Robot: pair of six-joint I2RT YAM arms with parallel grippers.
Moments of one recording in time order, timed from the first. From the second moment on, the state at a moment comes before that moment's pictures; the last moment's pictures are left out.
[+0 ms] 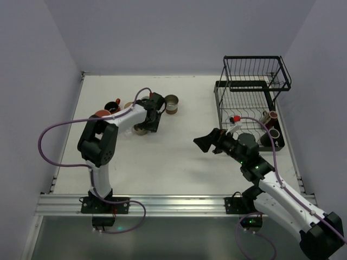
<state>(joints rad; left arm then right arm) -0.51 1.93 1.37 -0.69 -0.30 -0.26 0.53 0.74 0.42 0.09 -0.21 0.69</state>
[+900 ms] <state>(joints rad) -0.62 0.75 0.85 -0.27 0.23 -0.26 0.03 0.79 0.60 -0.25 0.48 0.50</state>
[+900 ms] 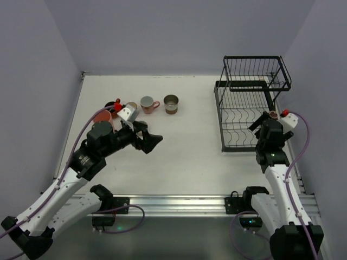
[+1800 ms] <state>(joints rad) -0.91 0.56 0.73 -0.31 0.07 -0.18 -0.26 1.29 0.73 -0.24 0.38 0.37</state>
